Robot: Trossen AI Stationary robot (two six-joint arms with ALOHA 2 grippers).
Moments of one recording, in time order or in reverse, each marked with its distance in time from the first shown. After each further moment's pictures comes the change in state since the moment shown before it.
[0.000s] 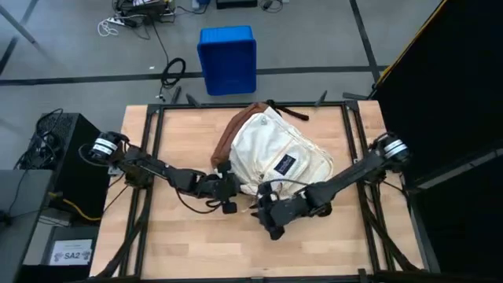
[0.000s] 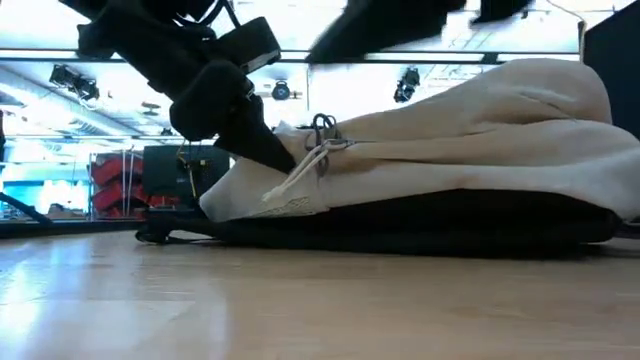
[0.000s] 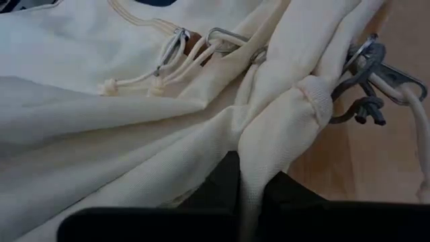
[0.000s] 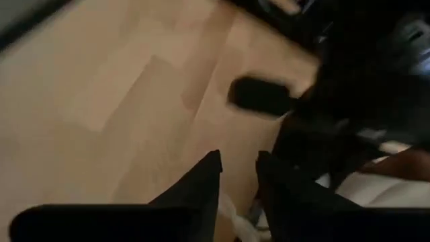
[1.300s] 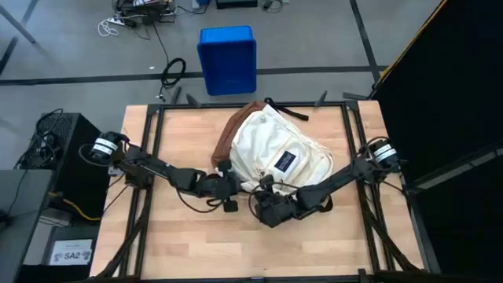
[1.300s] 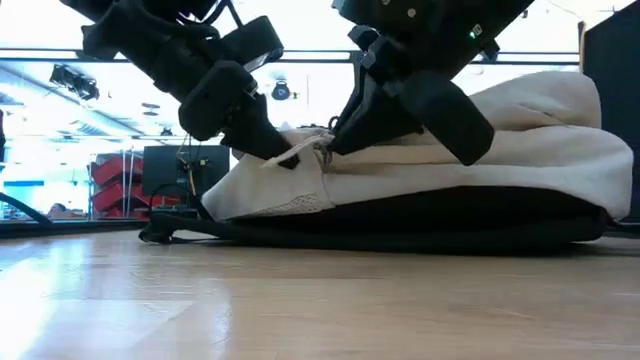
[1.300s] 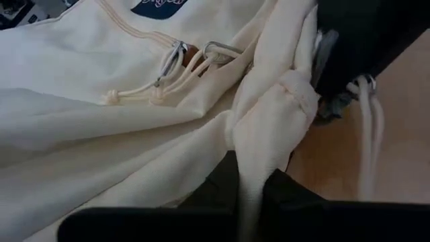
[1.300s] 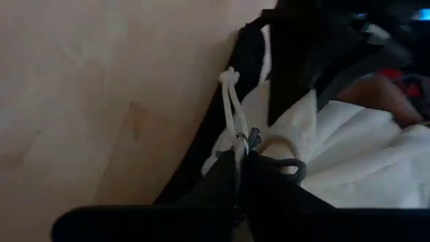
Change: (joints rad) left arm 0.001 -0.001 0.000 0.017 -0.010 0.026; right arm -0.025 0.088 0.000 -0.102 0.328 -0.073
